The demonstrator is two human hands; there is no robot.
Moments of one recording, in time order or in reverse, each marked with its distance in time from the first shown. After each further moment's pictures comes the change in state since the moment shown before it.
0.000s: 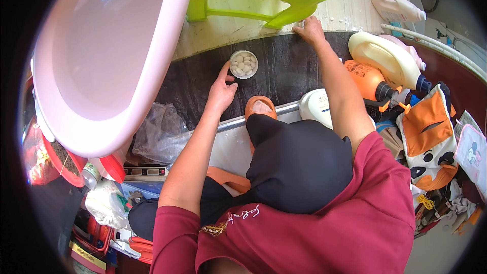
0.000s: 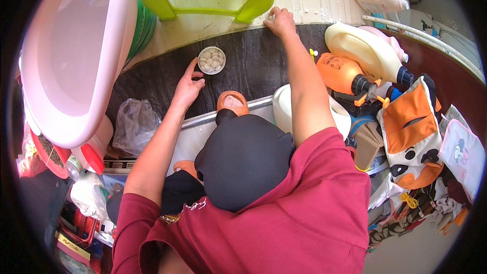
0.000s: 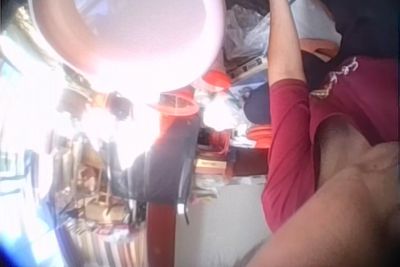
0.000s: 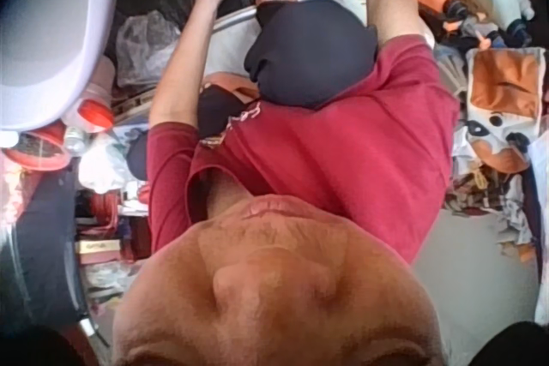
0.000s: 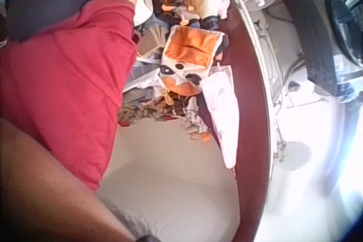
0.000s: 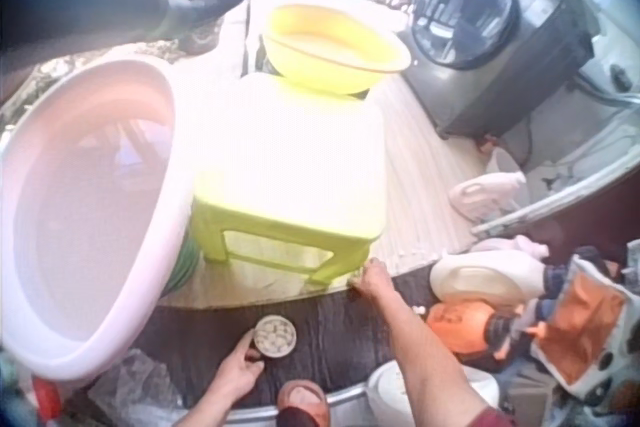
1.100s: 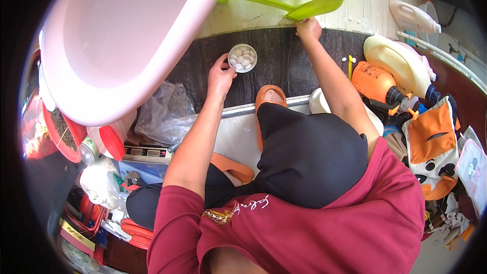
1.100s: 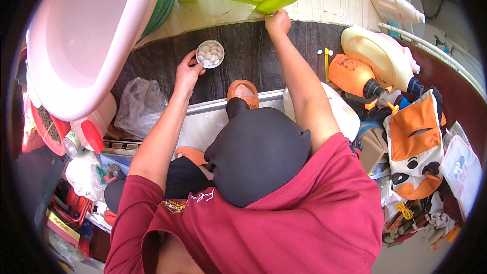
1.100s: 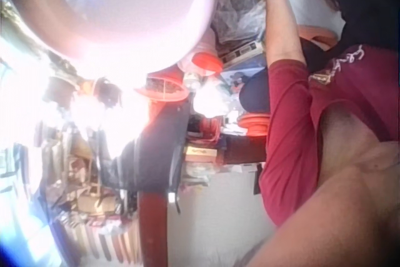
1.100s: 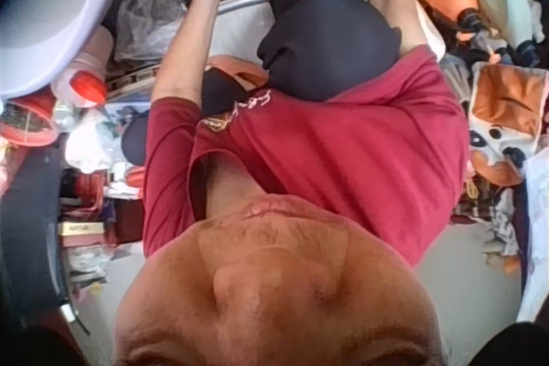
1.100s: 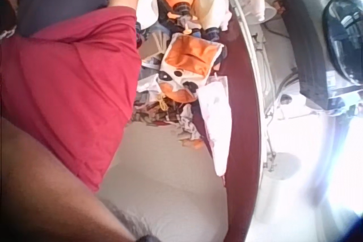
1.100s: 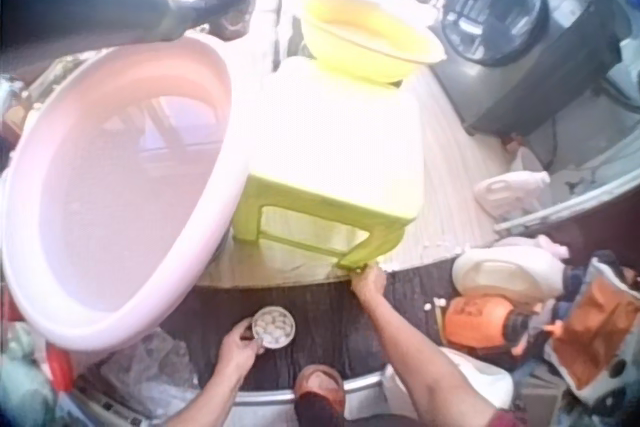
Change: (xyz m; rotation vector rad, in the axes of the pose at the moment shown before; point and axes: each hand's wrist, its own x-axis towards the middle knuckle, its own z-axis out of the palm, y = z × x) left_hand 0.002 -0.035 -0.012 -0.385 0.234 -0.073; right_hand -0.020 -0.069 0.041 0.555 0.075 0.413
